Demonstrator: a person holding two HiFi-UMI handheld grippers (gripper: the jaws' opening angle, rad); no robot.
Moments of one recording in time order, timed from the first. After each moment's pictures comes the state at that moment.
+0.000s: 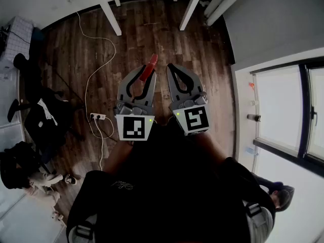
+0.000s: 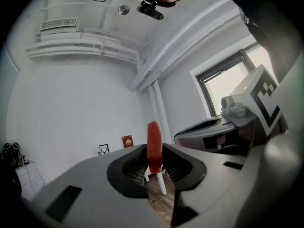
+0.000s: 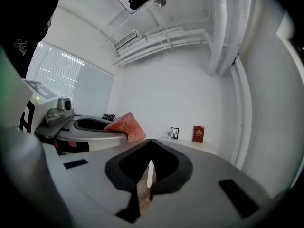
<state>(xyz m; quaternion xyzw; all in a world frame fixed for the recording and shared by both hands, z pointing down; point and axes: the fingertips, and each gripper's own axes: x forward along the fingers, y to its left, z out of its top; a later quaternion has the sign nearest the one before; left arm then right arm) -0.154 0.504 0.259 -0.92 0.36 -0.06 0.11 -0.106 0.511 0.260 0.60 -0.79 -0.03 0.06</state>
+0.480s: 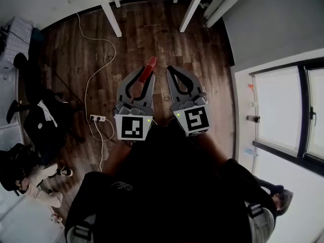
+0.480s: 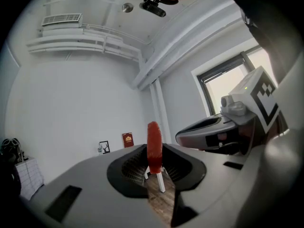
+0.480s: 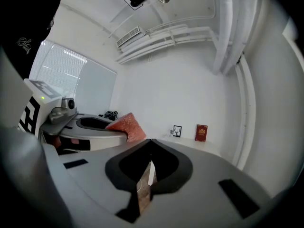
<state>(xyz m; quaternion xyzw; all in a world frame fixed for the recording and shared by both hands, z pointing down) -0.175 0.495 0.271 -0.93 0.36 -0.06 0.09 -0.125 0.505 0.269 0.59 -0.80 -0.04 0.08</state>
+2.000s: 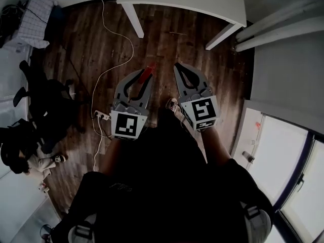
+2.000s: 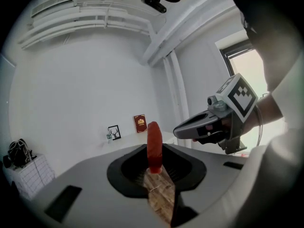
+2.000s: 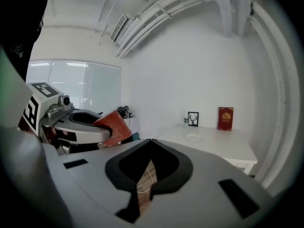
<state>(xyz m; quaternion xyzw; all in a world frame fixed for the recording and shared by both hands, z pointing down) -0.137 0.260 0.316 -0.89 0.42 -0.16 0.04 -0.057 0.239 0.330 0.47 -0.87 0.05 0.11</state>
